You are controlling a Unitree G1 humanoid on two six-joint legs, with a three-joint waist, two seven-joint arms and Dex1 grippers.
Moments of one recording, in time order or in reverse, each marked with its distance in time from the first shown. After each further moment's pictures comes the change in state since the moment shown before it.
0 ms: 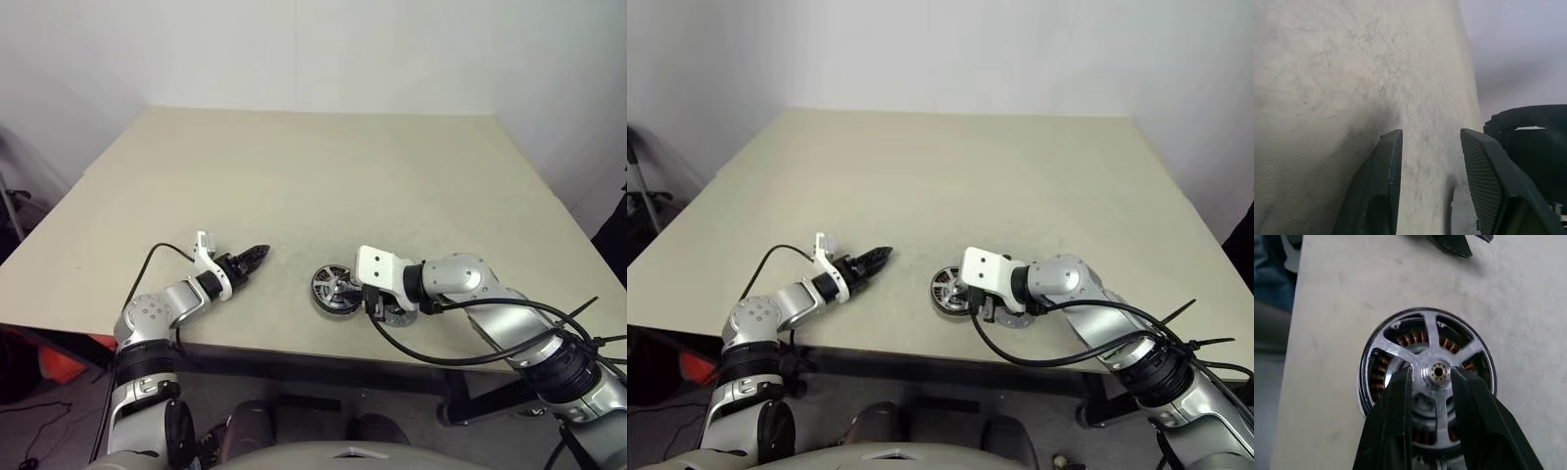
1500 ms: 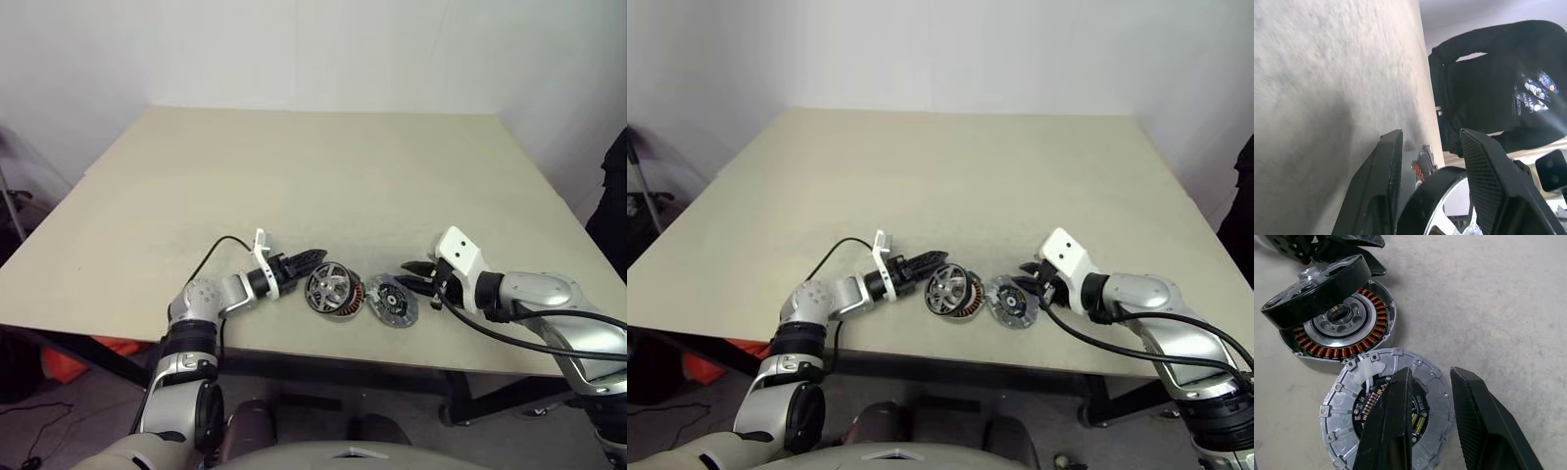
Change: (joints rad) left arm -0.123 -0.123 -0.138 0.183 0.080 0.003 -0.232; right arm 0.284 -0.057 -0.446 -0.026 0.274 0.122 -0.117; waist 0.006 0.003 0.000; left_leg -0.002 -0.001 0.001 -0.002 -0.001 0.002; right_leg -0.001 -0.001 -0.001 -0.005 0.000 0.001
